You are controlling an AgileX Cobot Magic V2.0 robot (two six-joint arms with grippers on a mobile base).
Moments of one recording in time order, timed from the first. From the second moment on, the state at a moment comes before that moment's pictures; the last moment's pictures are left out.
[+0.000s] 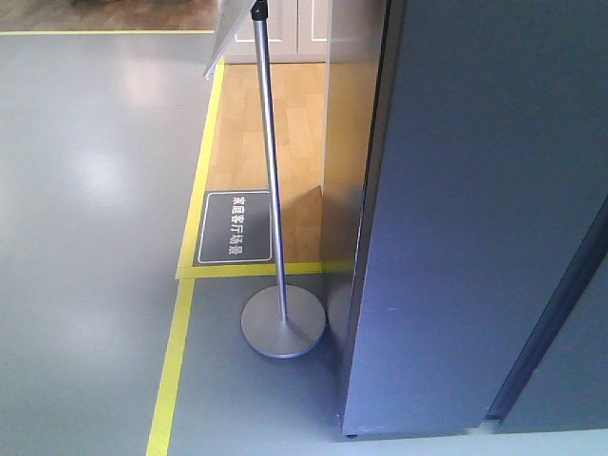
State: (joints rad) left arm 0.02 -0.01 0.03 0.03 0.02 -0.07; right arm 0.19 0.25 -0.68 -0.05 1.17 0.09
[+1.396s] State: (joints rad) left arm 0.02 -0.01 0.03 0.02 0.02 -0.07; right arm 0.01 -0.01 0.03 0.01 0.05 -0.07
